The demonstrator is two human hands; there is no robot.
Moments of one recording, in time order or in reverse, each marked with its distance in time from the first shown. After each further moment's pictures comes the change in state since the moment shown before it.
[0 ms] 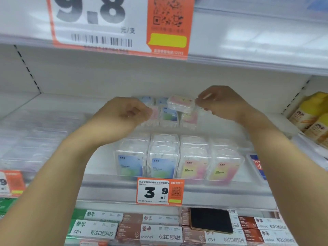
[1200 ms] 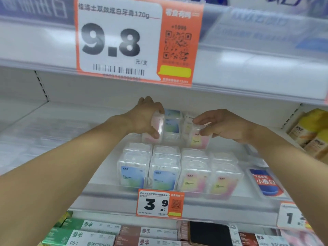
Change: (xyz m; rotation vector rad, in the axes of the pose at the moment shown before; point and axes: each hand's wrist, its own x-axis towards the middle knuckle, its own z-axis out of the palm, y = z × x) left_hand 0.104 -0.031 0.027 0.482 -0.143 0.198; right_hand 0.008 0.022 -0.001 0.219 -0.312 0.055
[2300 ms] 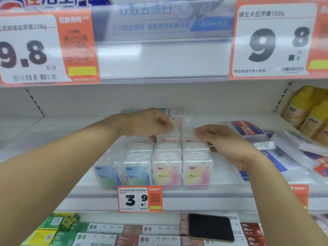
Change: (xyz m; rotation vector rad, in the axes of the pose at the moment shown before) left_hand -0.011 0.101 0.002 -0.382 -0.353 -0.077; right_hand -0.074 0.059 0.014 0.377 0.141 -0.023
